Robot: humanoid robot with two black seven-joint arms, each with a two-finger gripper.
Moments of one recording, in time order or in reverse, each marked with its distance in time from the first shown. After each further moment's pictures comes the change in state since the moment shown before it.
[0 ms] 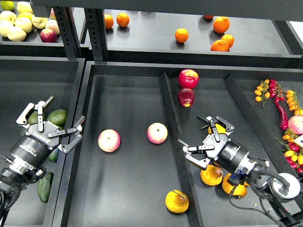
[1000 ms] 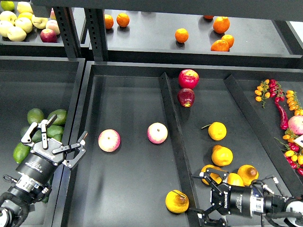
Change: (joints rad) left arm 0.057 0.000 0.105 -0.001 0.000 0.000 -0.119; right arm -0.036 -0.104 -0.232 -0.133 -0.326 0.086 0.000
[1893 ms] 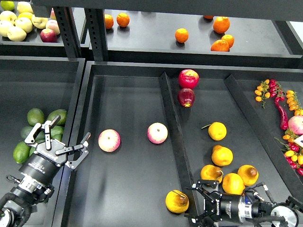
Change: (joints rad) left arm 0.000 0.000 0.012 -0.001 0.000 0.000 0.000; right arm 0.012 0.131 -0.001 -0.170 -0.071 0.000 0.000
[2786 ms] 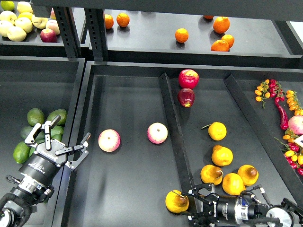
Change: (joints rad) left arm 0.001 0.000 0.000 0.001 0.000 0.000 0.000; right arm -0.003 0.050 0.016 -0.048 -0.011 0.000 0.000
